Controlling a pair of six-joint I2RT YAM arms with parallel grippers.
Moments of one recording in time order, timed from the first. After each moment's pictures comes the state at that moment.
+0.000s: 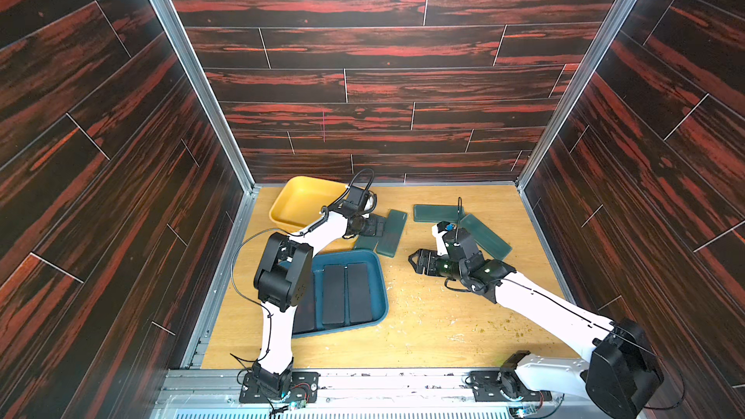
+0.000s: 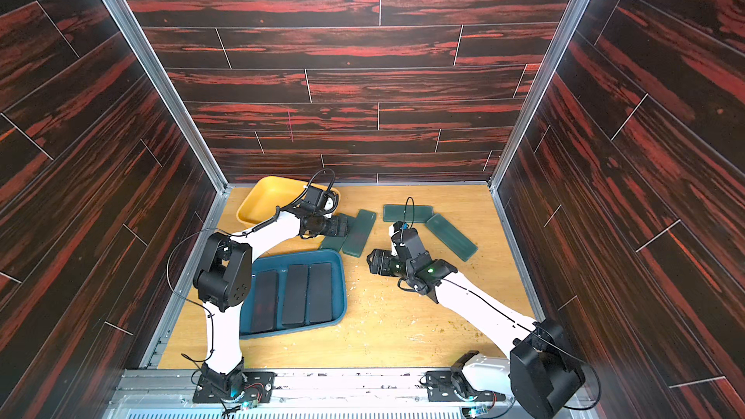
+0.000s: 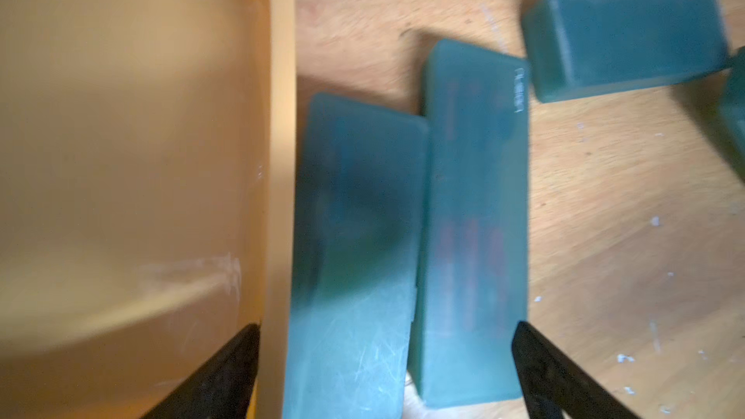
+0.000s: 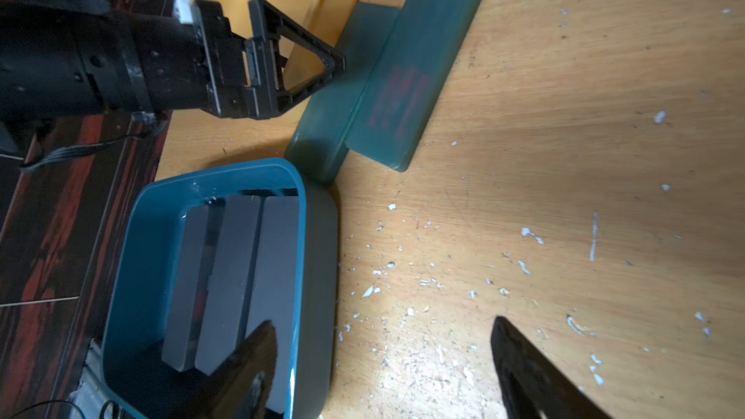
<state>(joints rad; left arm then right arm) -0.44 2.08 1.59 -0.45 0.17 -0.29 0.63 1.26 0.83 -0.29 -0.08 0.62</state>
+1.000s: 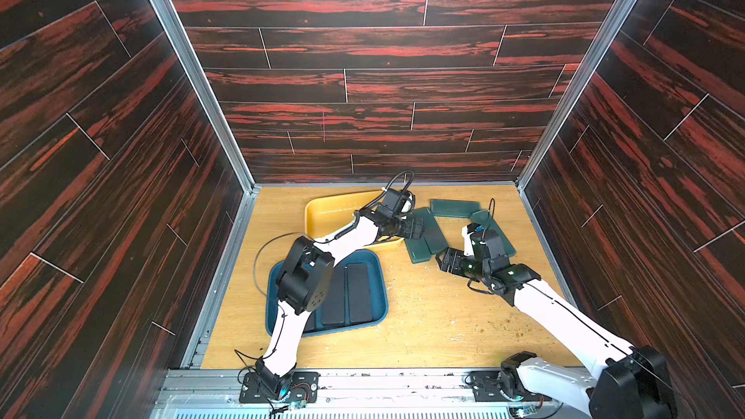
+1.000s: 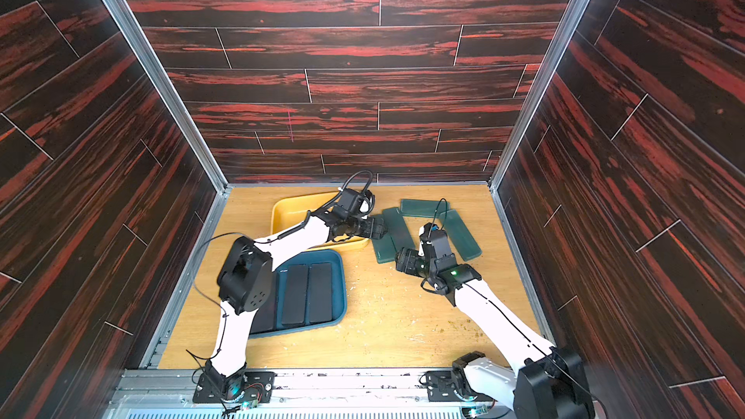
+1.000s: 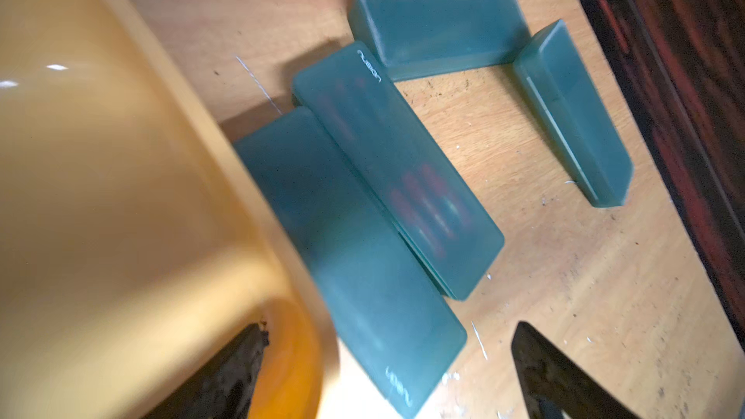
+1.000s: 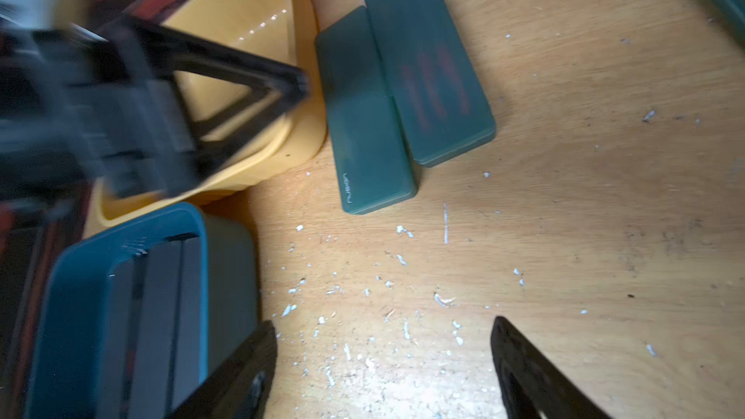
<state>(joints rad) -0.61 2.09 1.70 -0.37 0.20 -0.37 0.43 1.18 0.77 -0.39 -0.07 0.55</state>
